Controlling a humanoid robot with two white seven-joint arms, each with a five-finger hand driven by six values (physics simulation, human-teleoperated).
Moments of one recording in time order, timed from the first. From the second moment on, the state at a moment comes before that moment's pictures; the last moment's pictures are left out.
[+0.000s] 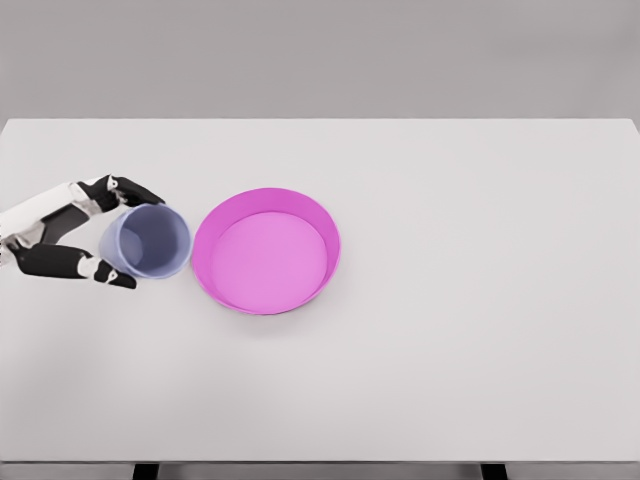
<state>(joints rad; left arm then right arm) -0.16 1.11 -0.43 -1.75 0.76 -0.48 -0.47 0.06 0.00 0.42 0.05 -0.09 -0.07 -0.11</state>
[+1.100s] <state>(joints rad) -0.33 0.55 -0.57 -1.57 0.94 -0.23 -0.38 0.06 0.00 0.42 0.05 -0.09 -0.07 -0.11</state>
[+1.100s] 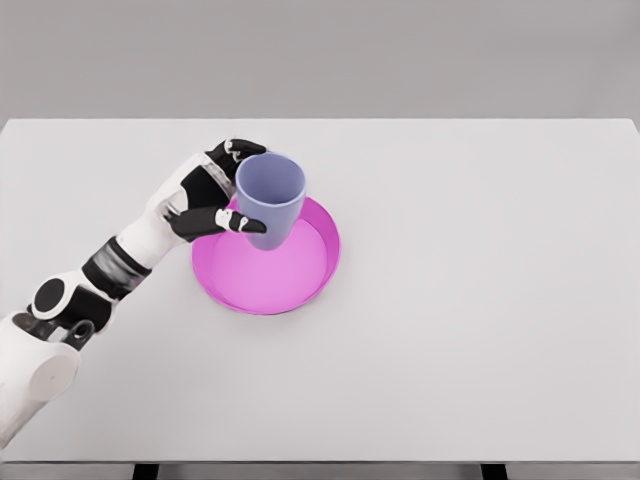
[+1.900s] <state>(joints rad) -0.34 0.49 -0.62 -1.42 0.88 -0.43 -0.36 0.06 0.00 0.42 0.05 -0.09 -0.07 -0.11</state>
